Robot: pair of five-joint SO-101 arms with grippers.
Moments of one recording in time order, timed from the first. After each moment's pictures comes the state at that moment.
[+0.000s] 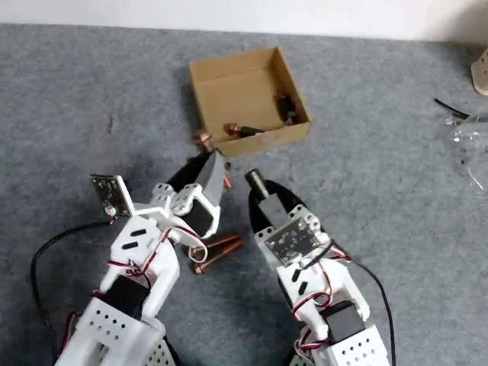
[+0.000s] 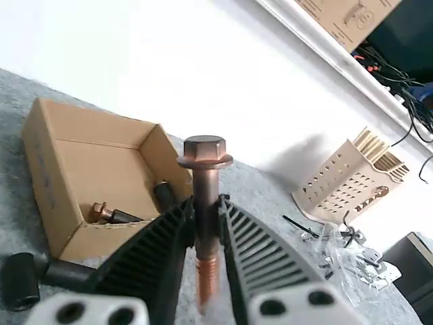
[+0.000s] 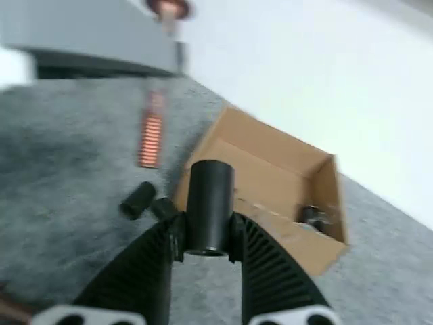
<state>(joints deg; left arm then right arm) 19.7 -81.5 85.1 5.8 39.6 -30.2 -104.1 95.7 24.9 23.0</state>
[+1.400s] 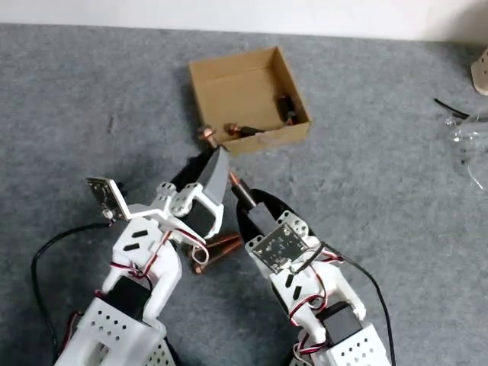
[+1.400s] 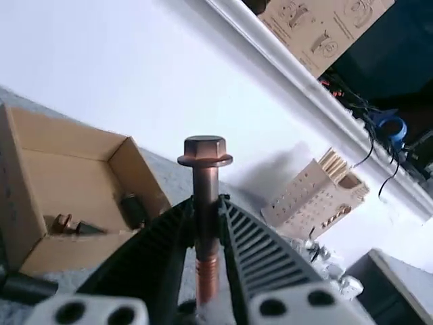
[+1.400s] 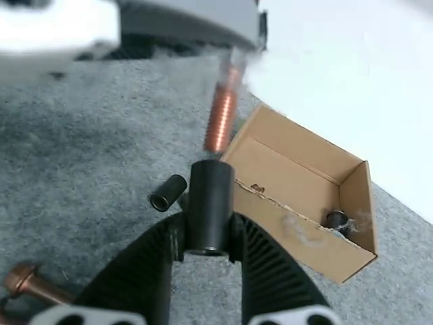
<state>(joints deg) 21.4 -81.5 86.1 0.3 43.7 -33.7 -104.1 95.7 26.7 24.5</state>
